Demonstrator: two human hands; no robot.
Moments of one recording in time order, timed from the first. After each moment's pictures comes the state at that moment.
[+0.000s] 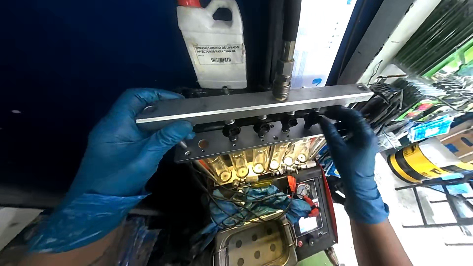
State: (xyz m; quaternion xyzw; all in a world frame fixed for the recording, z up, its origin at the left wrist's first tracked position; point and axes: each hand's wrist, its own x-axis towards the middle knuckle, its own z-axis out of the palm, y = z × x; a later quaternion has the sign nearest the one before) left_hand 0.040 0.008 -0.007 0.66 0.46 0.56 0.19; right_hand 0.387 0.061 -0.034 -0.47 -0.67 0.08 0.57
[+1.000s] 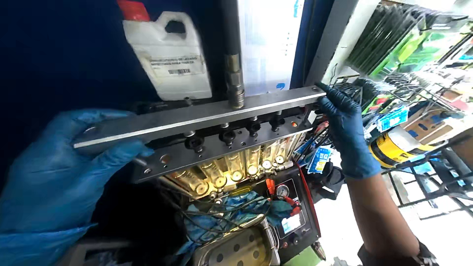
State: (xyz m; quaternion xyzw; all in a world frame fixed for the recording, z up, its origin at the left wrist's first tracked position) left_hand 0.018 0.019 -0.027 0.67 0.45 0.56 0.19; right_hand 0.456 0.105 -0.004 -0.41 -0.61 0.30 0.61
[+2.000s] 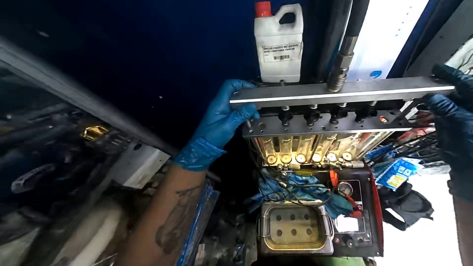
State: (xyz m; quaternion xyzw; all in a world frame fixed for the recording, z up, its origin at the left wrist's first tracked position) left_hand 0.044 0.004 0.007 0.68 0.43 0.55 0.24; right_hand 0.459 0.111 -0.018 -0.35 -0.66 0.32 0.58
